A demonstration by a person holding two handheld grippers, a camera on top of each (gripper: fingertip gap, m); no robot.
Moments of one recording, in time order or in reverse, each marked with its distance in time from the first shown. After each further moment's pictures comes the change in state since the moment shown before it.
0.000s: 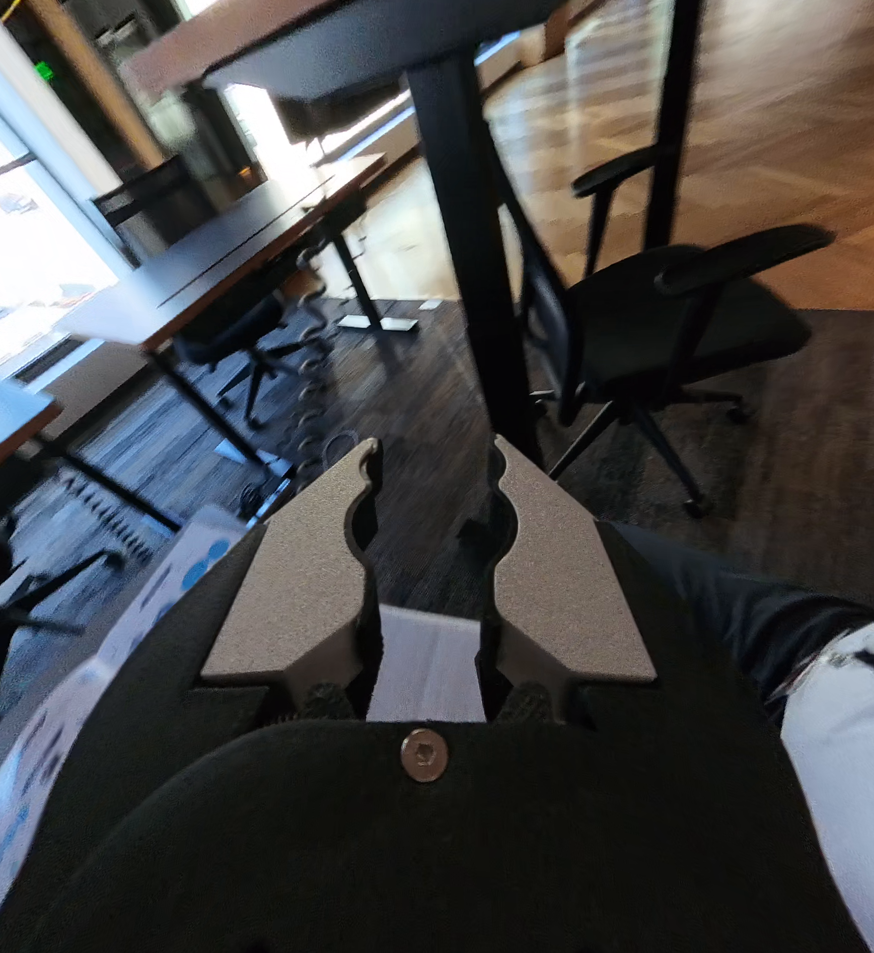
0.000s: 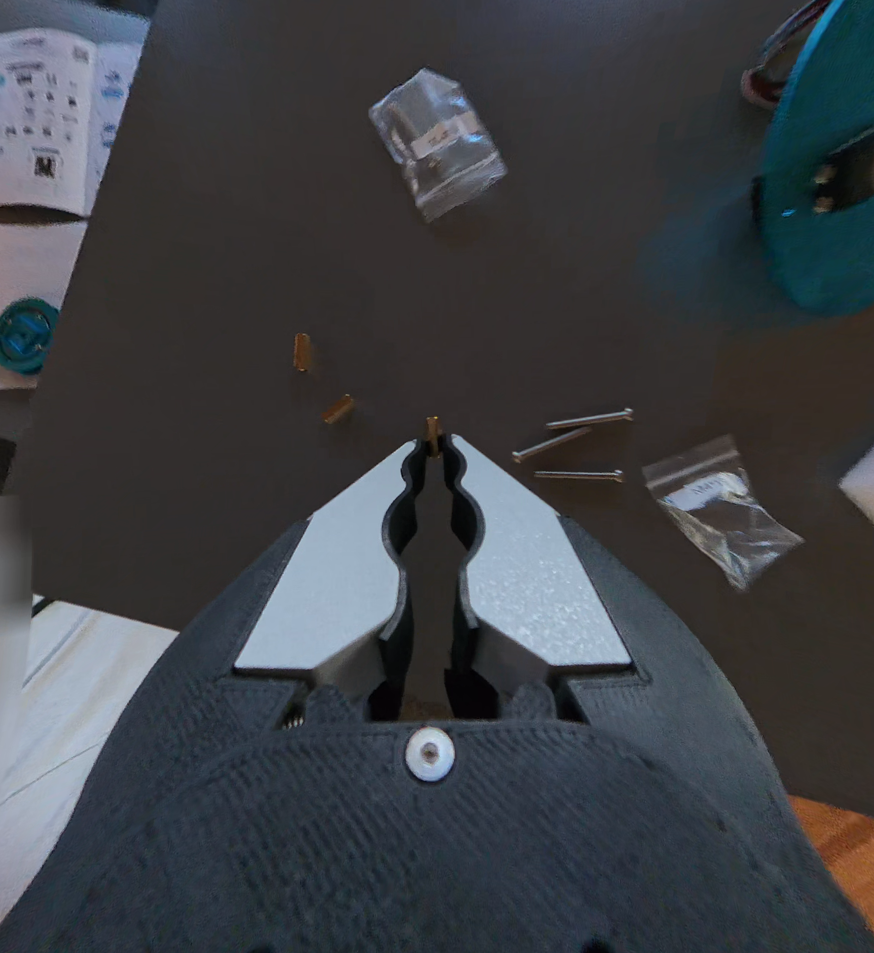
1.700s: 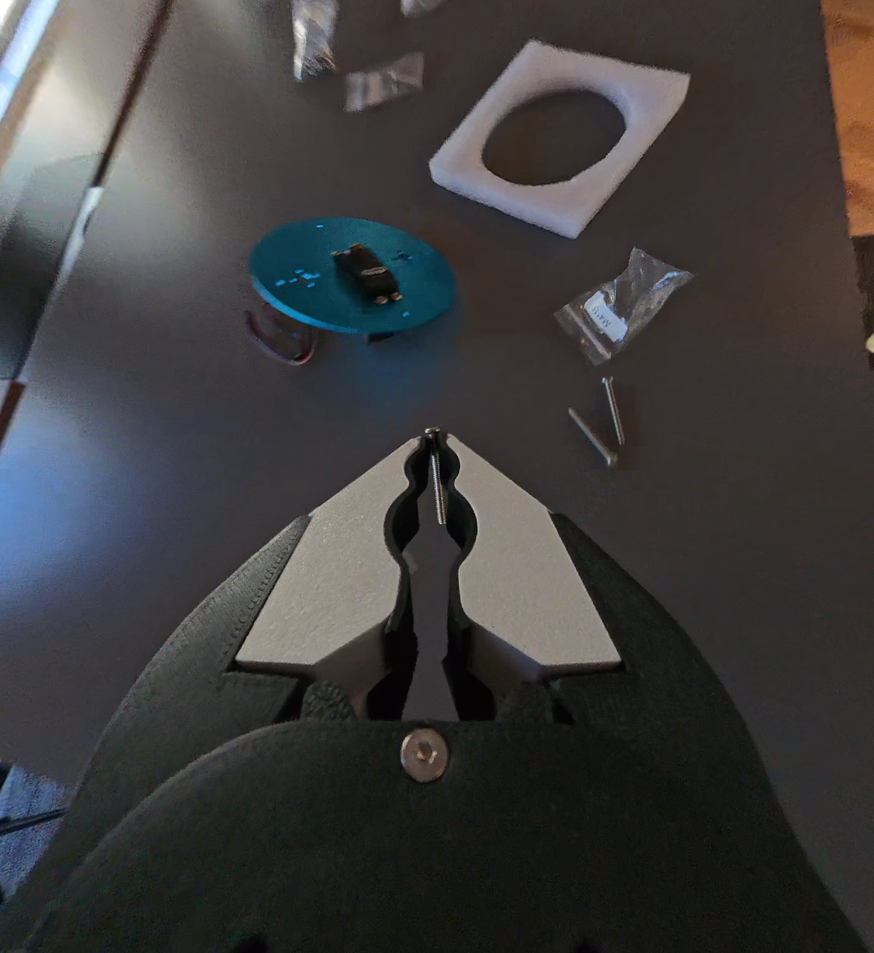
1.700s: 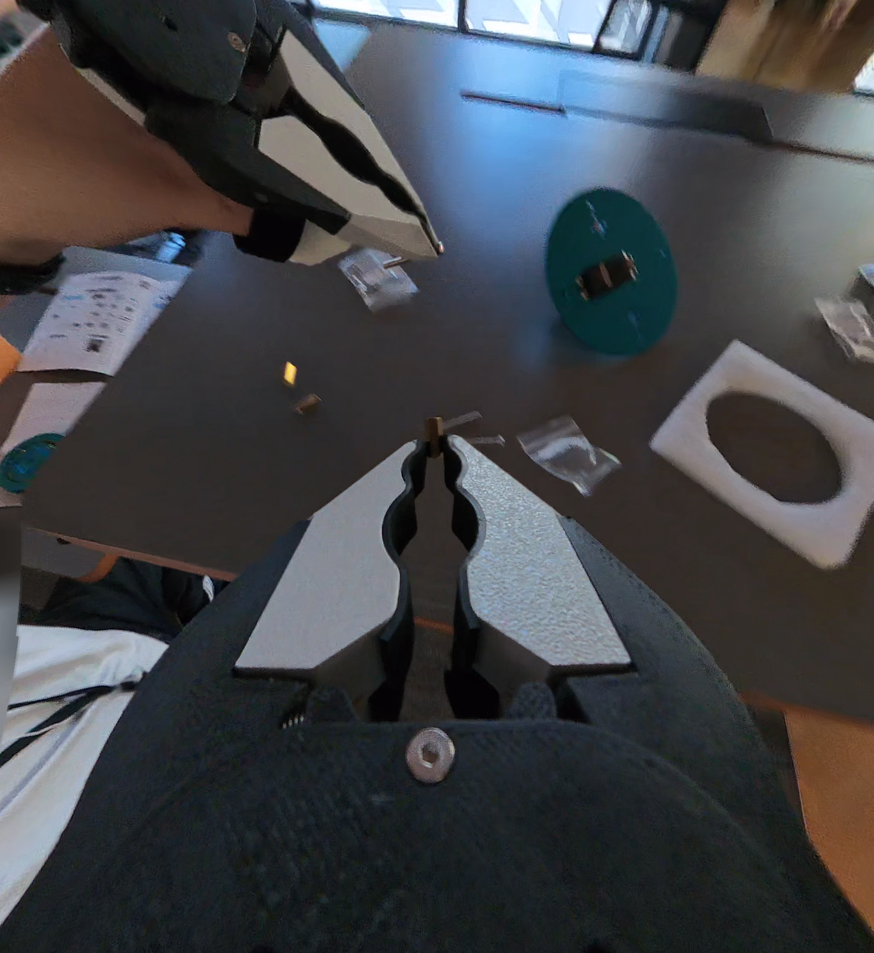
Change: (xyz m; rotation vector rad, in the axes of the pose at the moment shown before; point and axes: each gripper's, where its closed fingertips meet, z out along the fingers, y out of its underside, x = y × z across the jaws) left arm 0.171 -0.399 0.315 -0.284 0.390 0.173; right arm 0.032 0.012 -0.091 0.417 0.067 -0.011
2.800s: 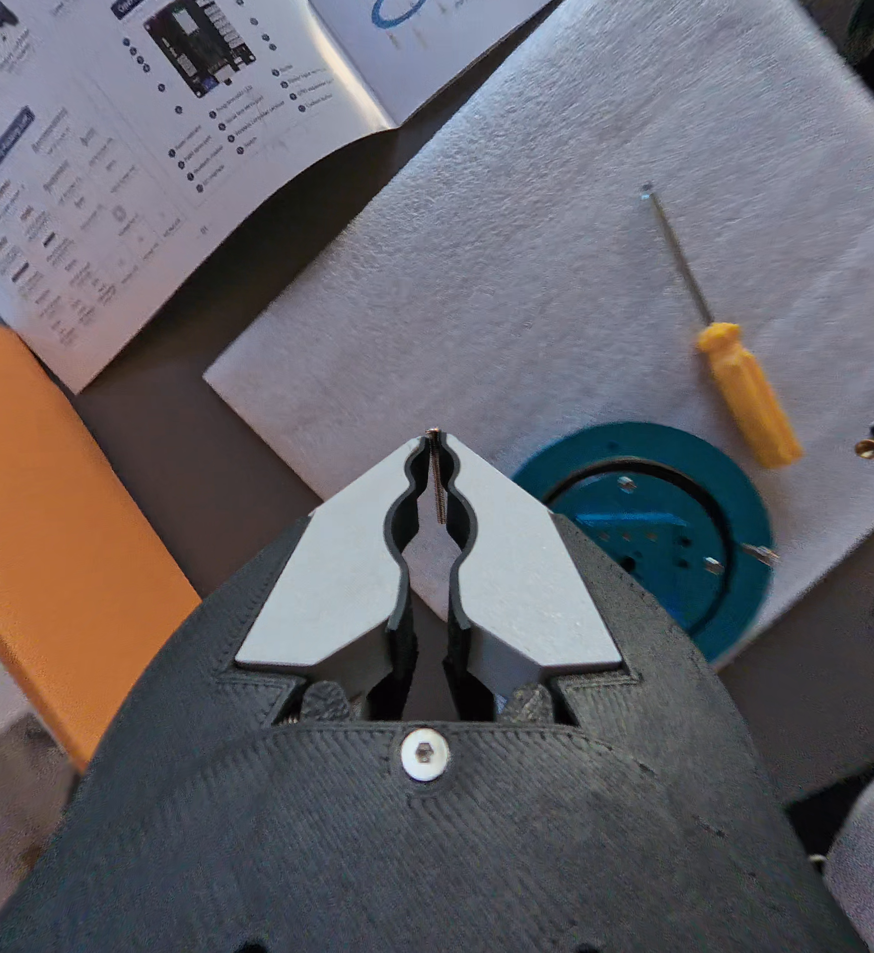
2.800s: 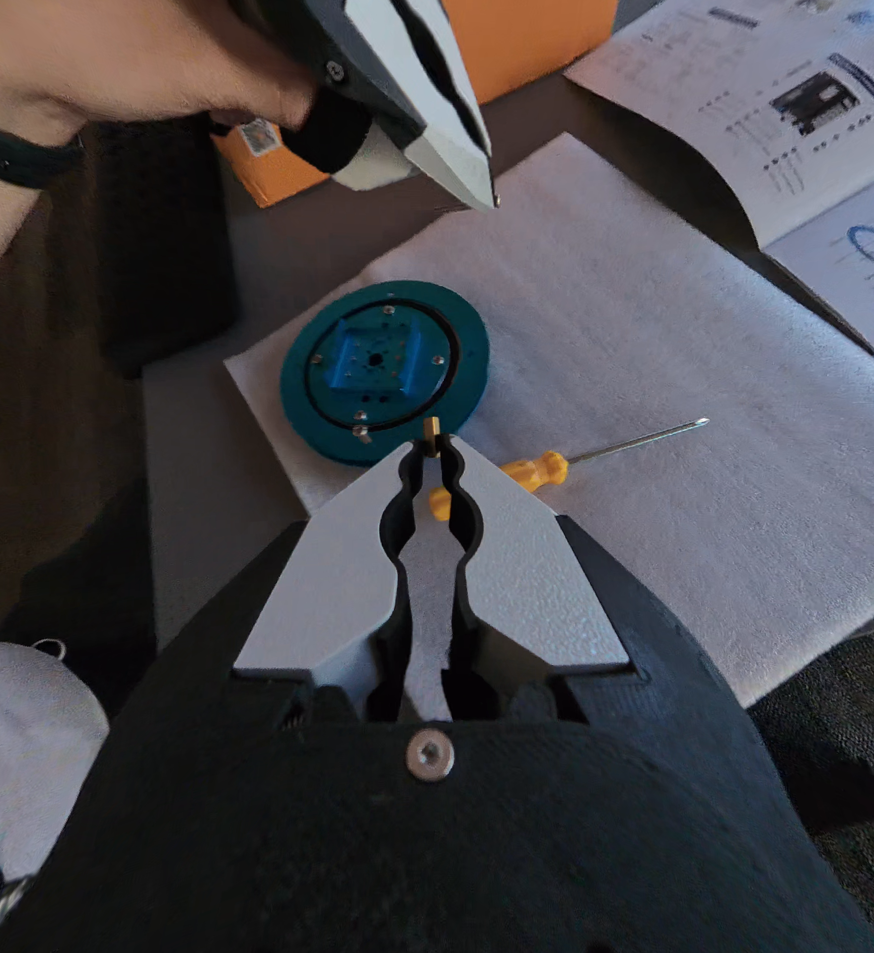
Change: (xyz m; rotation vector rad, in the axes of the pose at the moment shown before) left arm -0.043 0.881 -0.210 -0.430 -0.416 -0.911; right arm -0.641 0.263 0.455 -0.248 -0.994 -0.429
